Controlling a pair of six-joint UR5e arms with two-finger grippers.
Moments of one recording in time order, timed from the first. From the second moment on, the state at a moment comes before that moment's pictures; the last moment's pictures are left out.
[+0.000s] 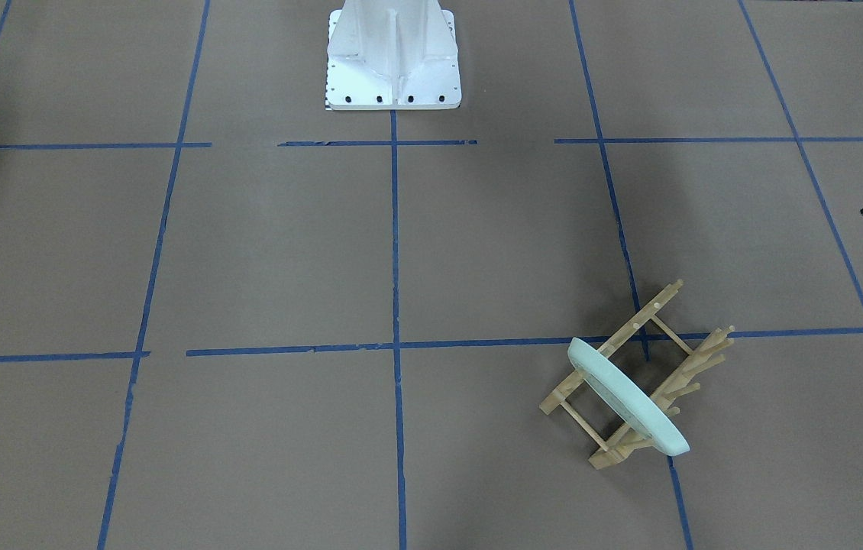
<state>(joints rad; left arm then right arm) -1.33 -1.76 -1.68 -2.28 -2.50 -1.11 1.62 -1.63 1.56 -1.62 2.32 -0.02</state>
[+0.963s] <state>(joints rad) -1.06 -2.16 -1.42 -2.43 -2.01 -1.81 1.62 -1.63 1.56 -1.62 2.32 -0.02</state>
